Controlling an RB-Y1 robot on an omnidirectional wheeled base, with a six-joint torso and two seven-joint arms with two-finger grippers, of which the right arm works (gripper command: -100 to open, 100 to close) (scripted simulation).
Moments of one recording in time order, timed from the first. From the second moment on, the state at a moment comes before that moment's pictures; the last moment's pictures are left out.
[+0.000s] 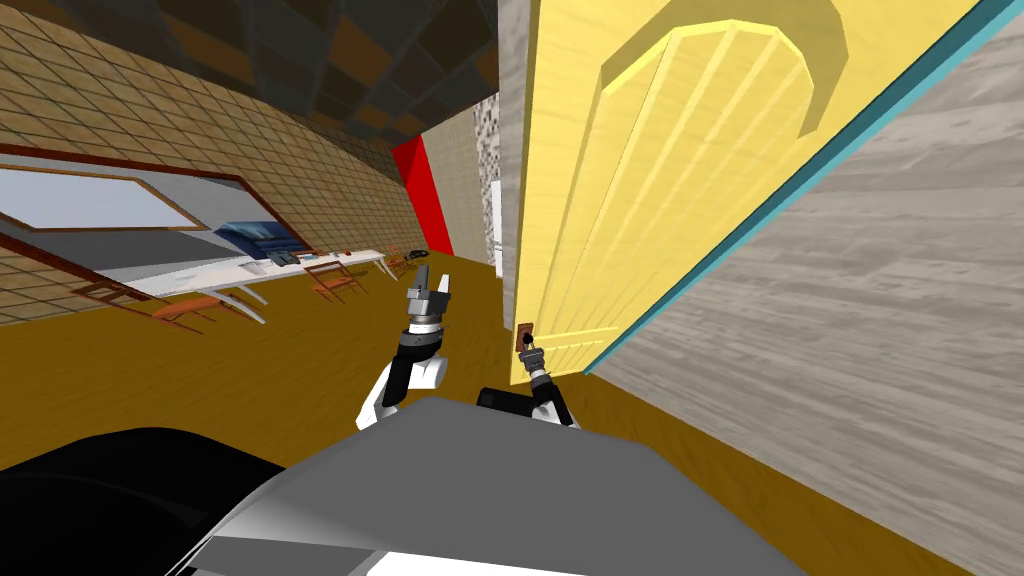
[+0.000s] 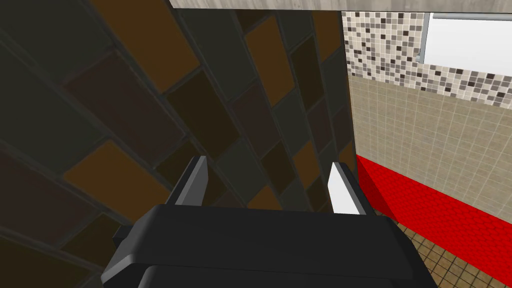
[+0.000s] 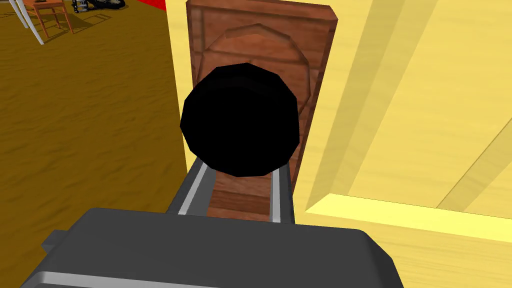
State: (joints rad) arm 0.27 -0.12 0.56 -1.45 -0.42 -0.36 -1.12
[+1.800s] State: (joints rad) arm 0.24 -0.12 0.49 -1.56 -0.45 -0.30 -1.14
